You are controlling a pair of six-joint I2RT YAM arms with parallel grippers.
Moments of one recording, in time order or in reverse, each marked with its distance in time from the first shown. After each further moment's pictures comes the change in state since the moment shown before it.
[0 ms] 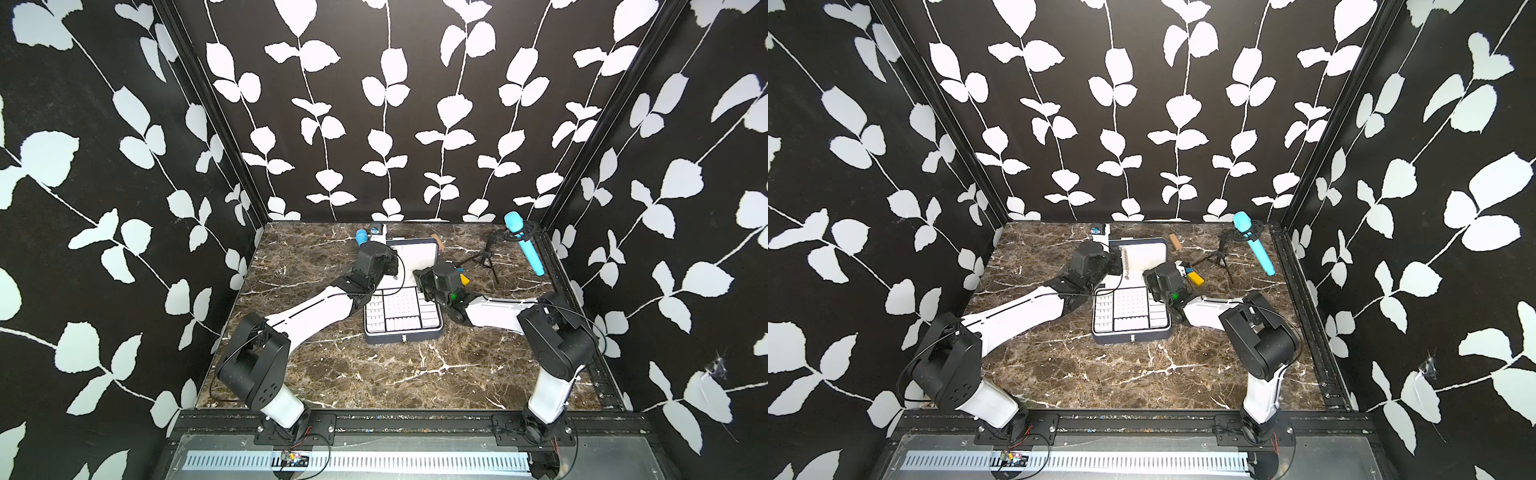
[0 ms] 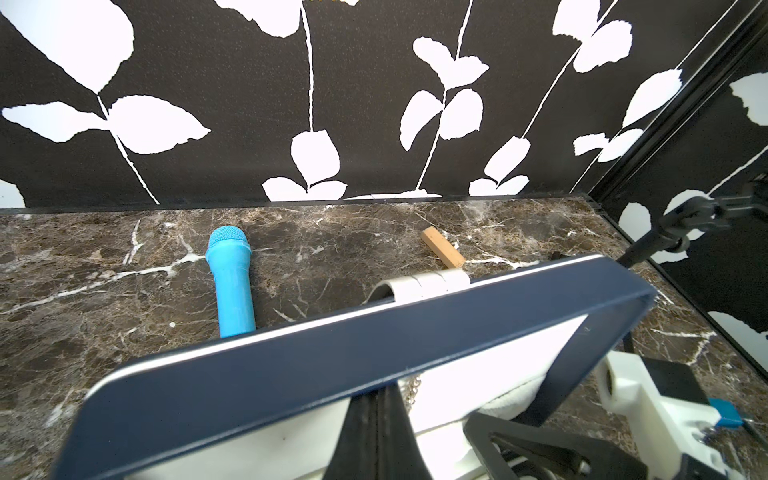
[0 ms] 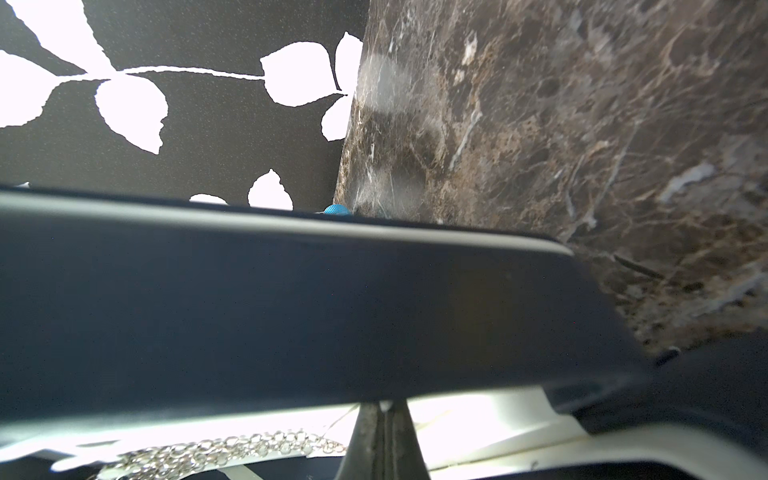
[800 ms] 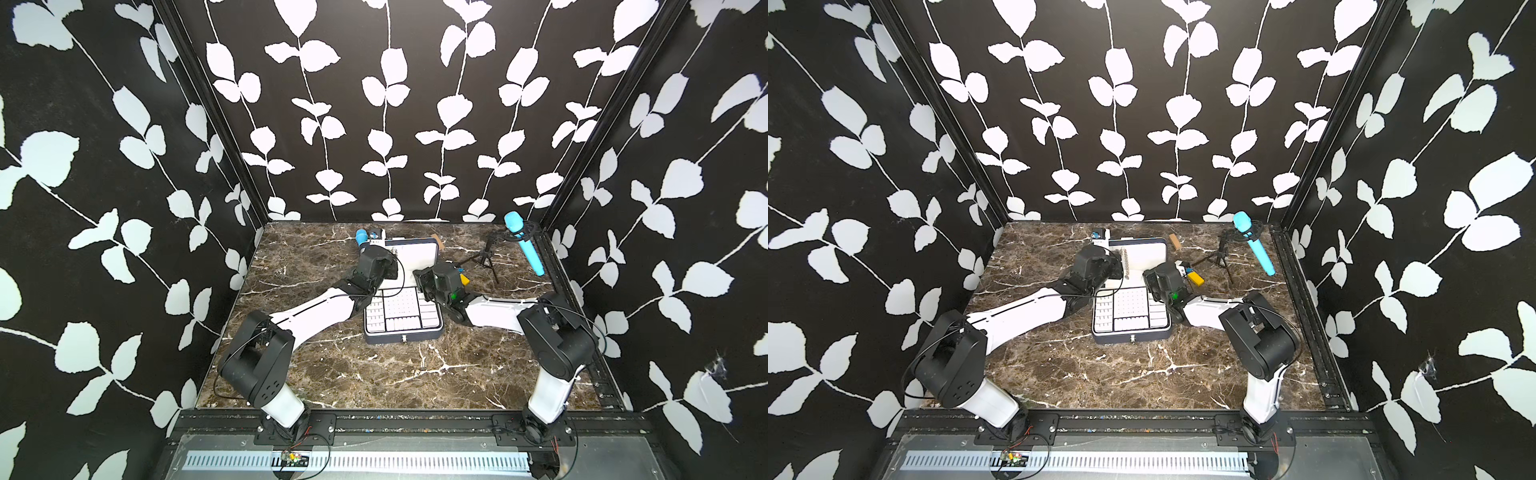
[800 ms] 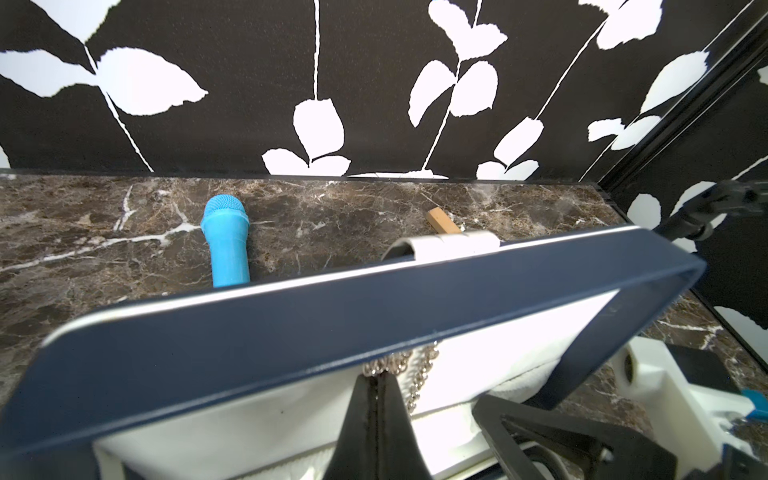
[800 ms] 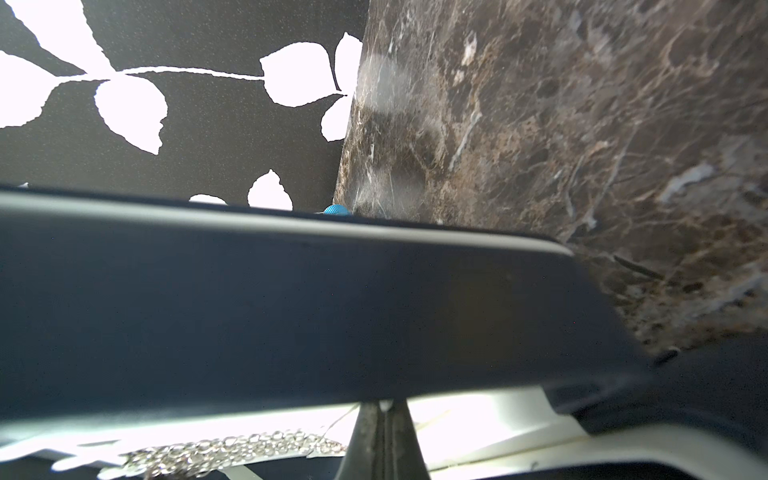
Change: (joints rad) left arm -0.002 0.012 -0.032 0.003 0.000 -0.050; right arm 0.000 0.001 0.002 -0.002 0.001 0.000
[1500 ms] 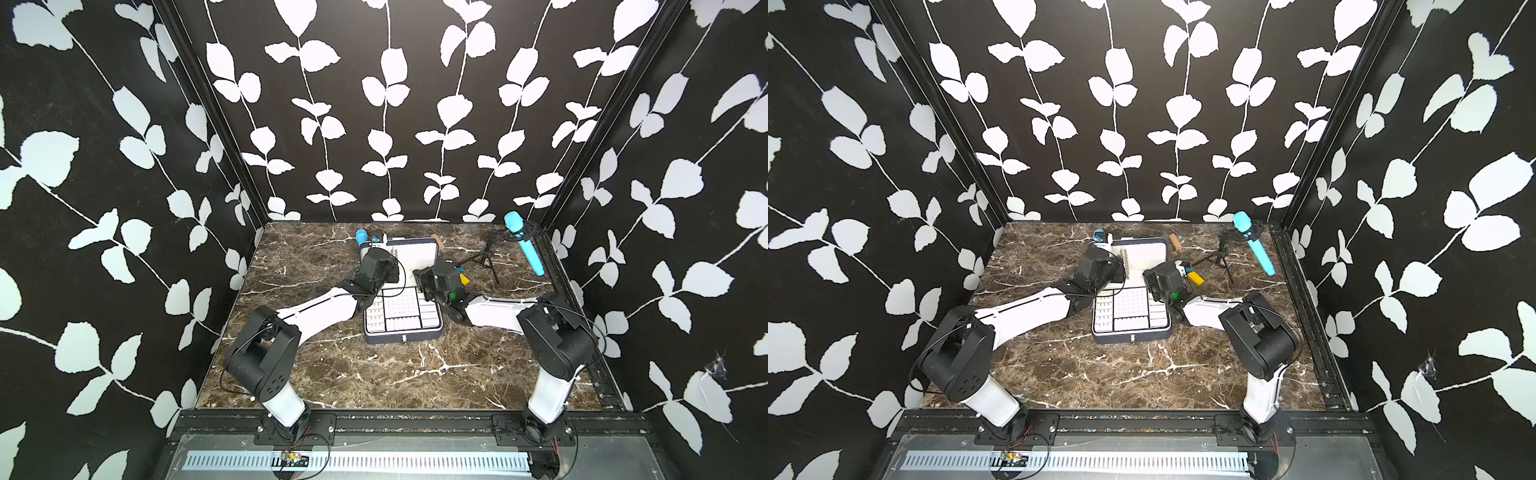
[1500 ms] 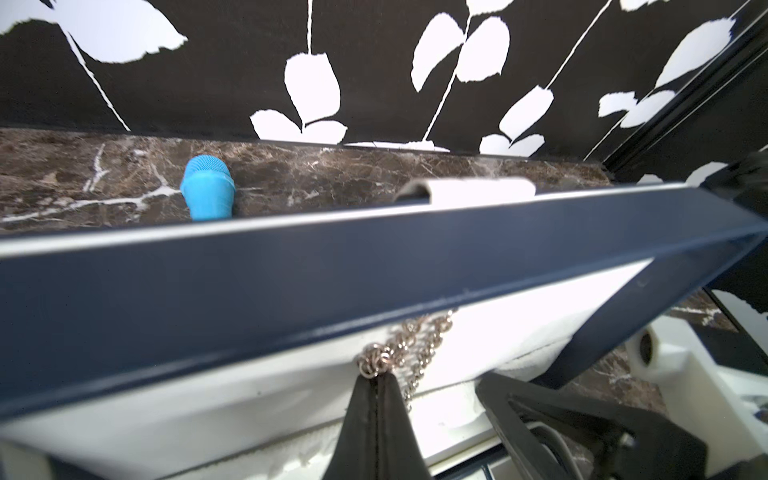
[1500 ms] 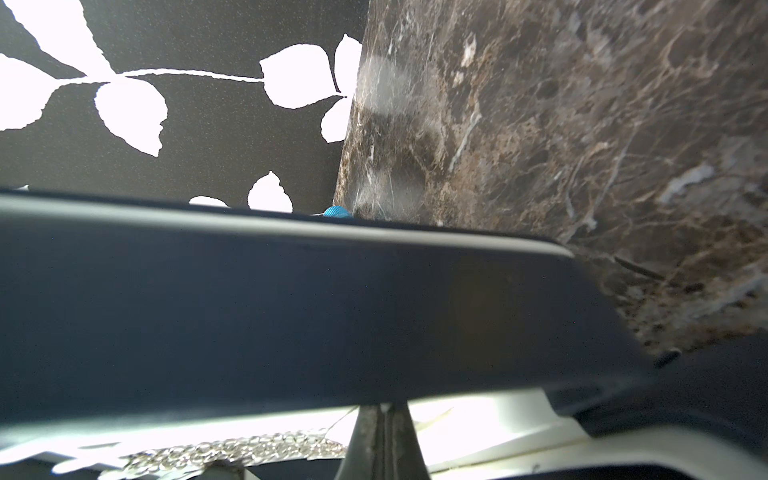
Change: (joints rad) left arm -0.002 0.042 -0.002 -0.018 0.026 -0.050; right arm 0.000 0.002 0.003 -0.002 0.004 0.003
